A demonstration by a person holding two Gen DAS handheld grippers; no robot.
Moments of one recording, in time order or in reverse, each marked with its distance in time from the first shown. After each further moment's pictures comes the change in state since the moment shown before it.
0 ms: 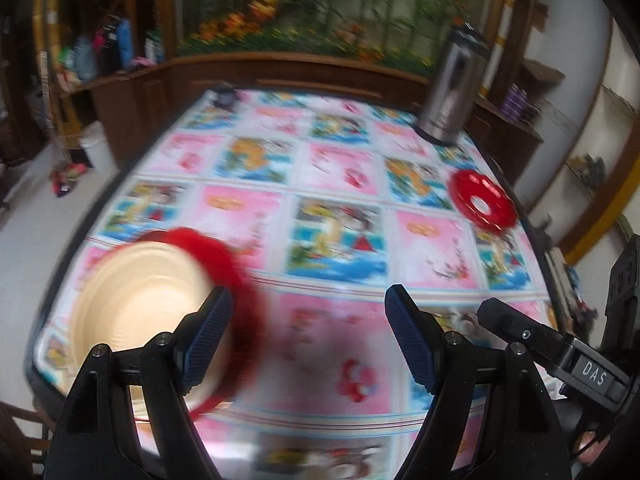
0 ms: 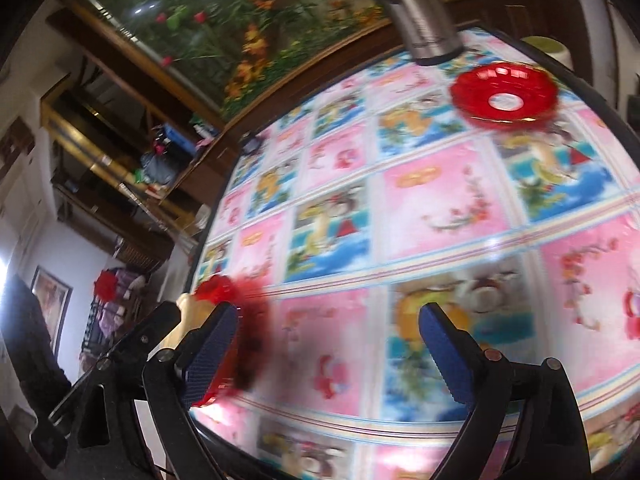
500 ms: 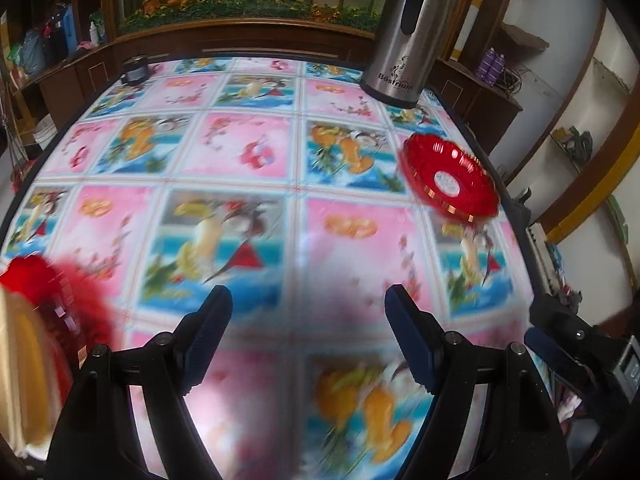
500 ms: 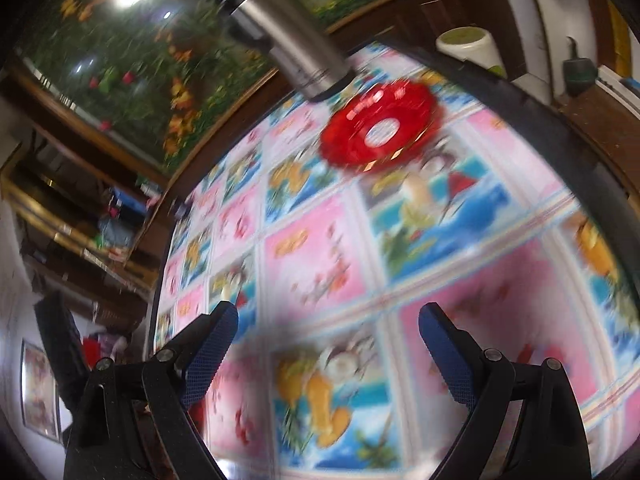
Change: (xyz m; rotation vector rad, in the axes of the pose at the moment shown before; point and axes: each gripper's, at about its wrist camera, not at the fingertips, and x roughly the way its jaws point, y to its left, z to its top) left arm 0.097 -0.097 0.035 0.032 0.101 -0.079; right arm -0.029 -0.111 0.049 0.197 -0.110 -0.109
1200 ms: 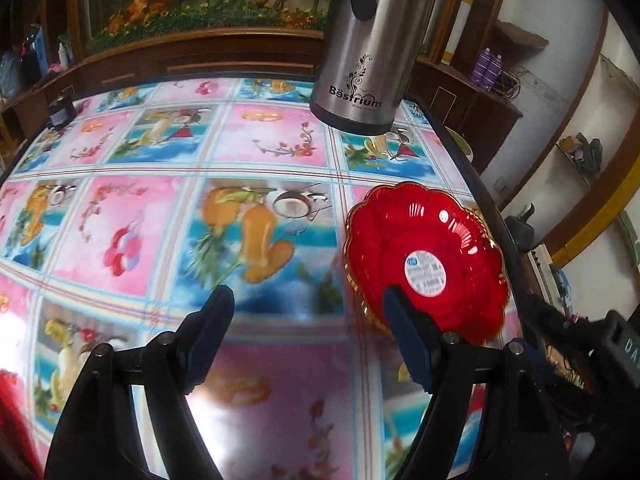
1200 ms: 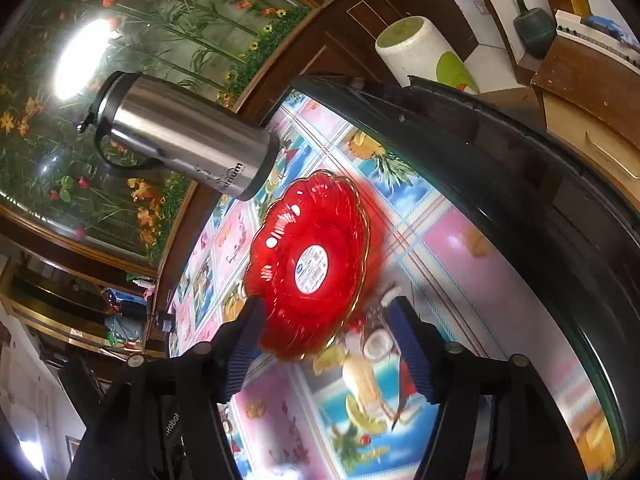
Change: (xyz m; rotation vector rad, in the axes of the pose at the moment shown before) left arm 0.109 -0.089 0.083 0.036 -0.042 0.001; right arm 0.072 -0.090 0.127 0.276 -0.080 0.022
